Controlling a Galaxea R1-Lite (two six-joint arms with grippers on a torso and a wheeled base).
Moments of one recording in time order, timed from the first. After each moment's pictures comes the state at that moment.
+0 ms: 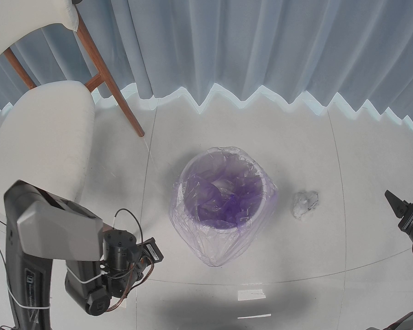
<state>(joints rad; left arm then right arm) -0.51 2.34 -0.35 -1.55 0.31 -0.67 -0.08 1.15 -0.08 -0.91 0.07 0.38</state>
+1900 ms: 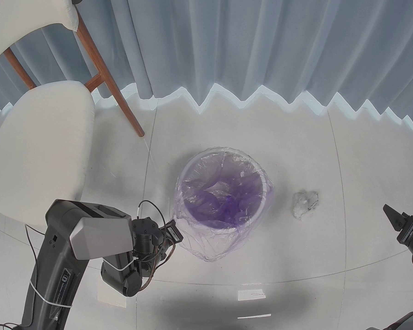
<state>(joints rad) -0.47 2.62 -0.79 -1.55 0.22 -0.66 -0.08 1.08 -0.06 -0.79 0.07 0.36</state>
